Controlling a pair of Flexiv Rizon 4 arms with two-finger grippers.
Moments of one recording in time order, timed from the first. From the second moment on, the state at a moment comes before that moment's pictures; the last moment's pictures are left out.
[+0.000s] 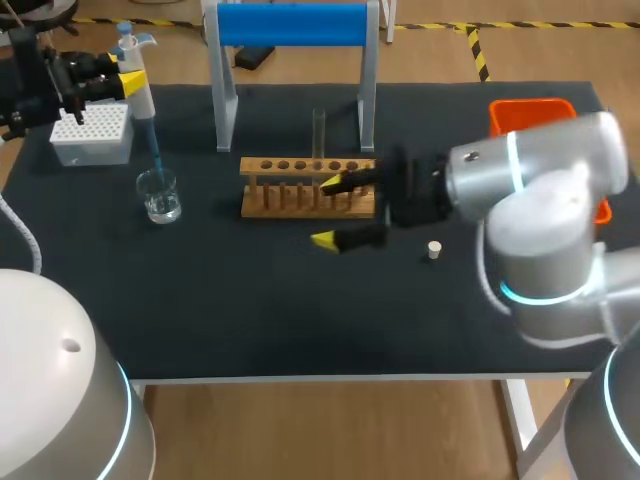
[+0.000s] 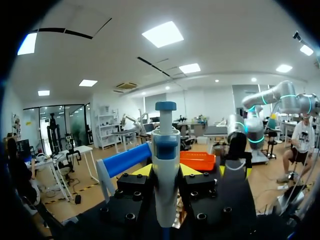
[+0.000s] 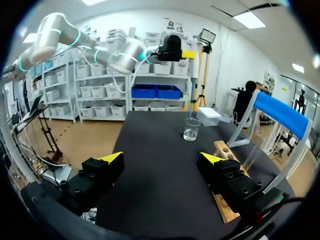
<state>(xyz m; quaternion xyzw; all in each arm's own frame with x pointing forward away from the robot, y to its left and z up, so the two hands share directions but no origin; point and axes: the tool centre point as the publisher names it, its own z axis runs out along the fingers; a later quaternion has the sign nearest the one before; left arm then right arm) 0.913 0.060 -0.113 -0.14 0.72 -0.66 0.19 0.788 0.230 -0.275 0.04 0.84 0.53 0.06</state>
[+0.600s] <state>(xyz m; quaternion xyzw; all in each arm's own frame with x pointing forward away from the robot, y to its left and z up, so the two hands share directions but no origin) 0.913 0.060 -0.112 -0.14 0.72 -0.66 0.19 0.803 0.292 -0.314 0.08 0.85 0.51 0.09</state>
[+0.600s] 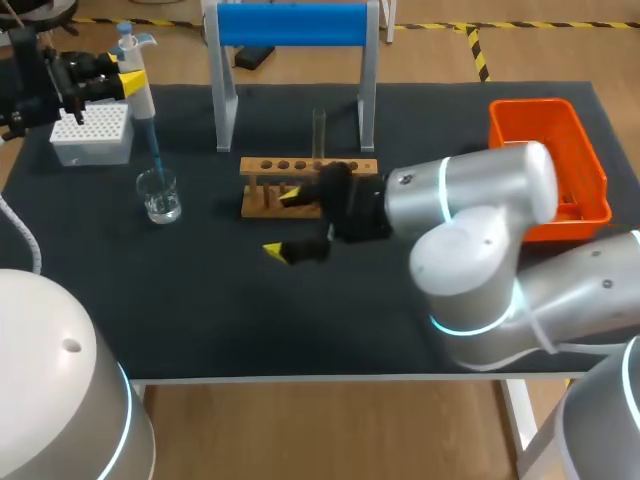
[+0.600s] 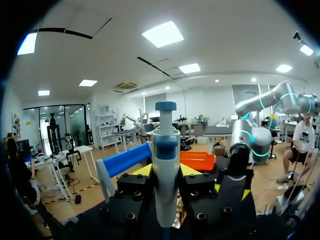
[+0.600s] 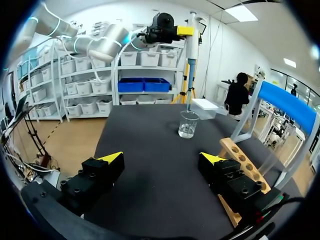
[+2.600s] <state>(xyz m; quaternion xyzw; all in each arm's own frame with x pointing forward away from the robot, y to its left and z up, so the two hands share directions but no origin) 0.913 0.061 -0.113 -0.14 0.72 -0.66 0.19 0.823 0.342 -0.342 0.12 0.85 0.50 0.10</state>
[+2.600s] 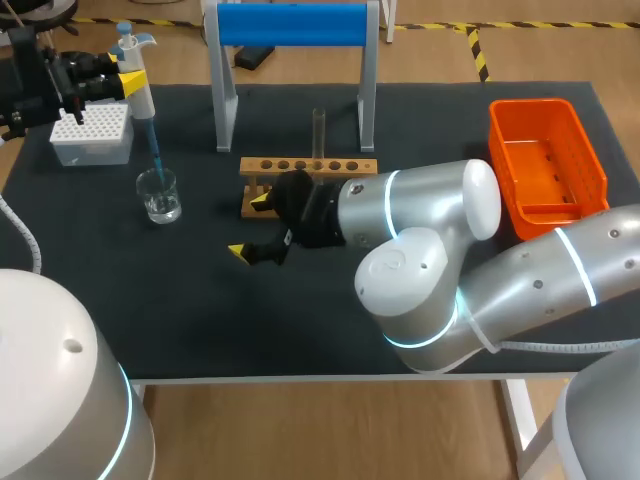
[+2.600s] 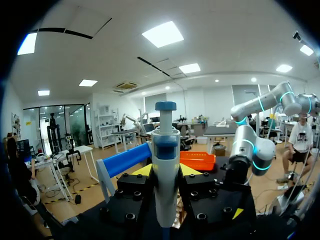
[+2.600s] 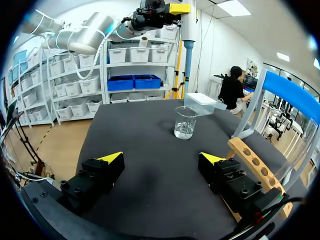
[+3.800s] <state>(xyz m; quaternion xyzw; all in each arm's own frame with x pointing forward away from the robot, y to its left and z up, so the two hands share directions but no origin) 0.937 0.069 -0.158 -0.14 0.72 -0.65 0.20 0.823 0.342 -0.342 0.12 0.85 0.50 0.10</state>
